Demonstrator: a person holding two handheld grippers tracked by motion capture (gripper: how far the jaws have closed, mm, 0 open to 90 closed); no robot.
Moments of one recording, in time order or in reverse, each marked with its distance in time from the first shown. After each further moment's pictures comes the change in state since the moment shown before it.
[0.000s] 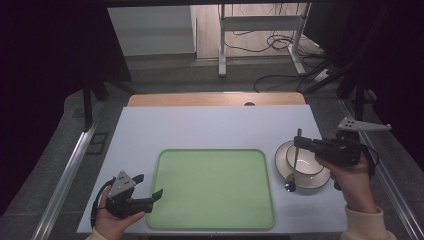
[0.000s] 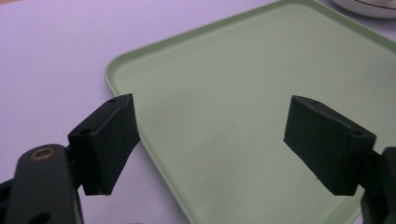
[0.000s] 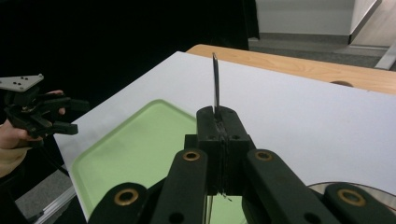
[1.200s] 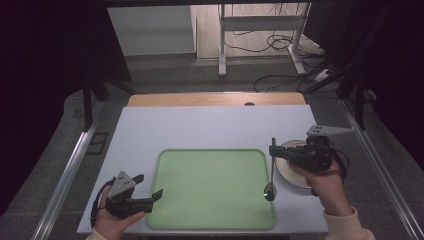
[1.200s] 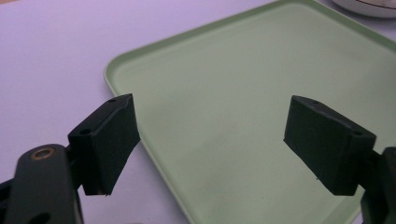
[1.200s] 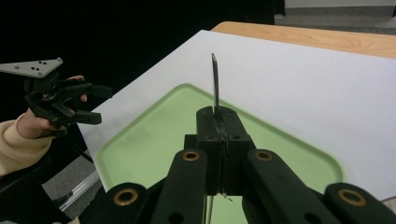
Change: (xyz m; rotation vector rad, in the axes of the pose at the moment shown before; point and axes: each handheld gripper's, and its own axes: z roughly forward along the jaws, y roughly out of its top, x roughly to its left) left arm 0.000 0.000 0.000 0.001 -0.003 0.003; right arm 0.033 -0.009 0.046 0.079 0.072 0.029
